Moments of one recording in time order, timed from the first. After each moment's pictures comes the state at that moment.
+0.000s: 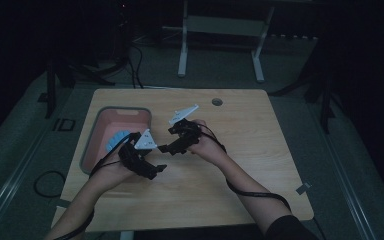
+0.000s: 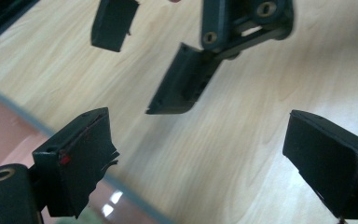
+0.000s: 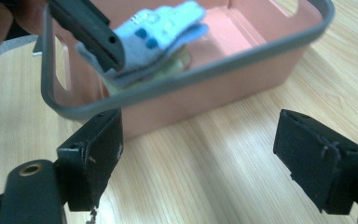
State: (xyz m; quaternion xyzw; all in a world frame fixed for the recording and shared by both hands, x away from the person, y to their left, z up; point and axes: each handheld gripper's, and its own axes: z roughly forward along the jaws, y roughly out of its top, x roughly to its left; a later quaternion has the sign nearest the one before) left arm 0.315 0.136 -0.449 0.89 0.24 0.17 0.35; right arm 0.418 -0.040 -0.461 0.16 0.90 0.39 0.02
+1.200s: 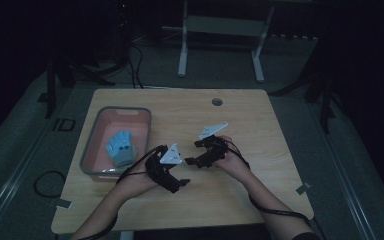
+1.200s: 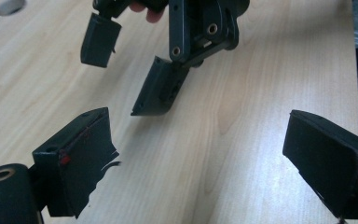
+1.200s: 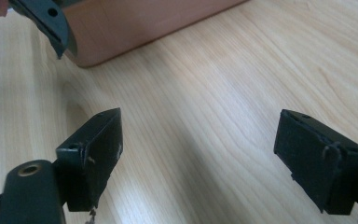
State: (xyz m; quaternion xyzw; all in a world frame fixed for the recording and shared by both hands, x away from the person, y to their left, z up) left arm 0.309 0.076 -0.484 0.90 0.17 0.11 0.39; right arm 0.404 -0.126 -0.509 0.21 0.90 0.39 0.02
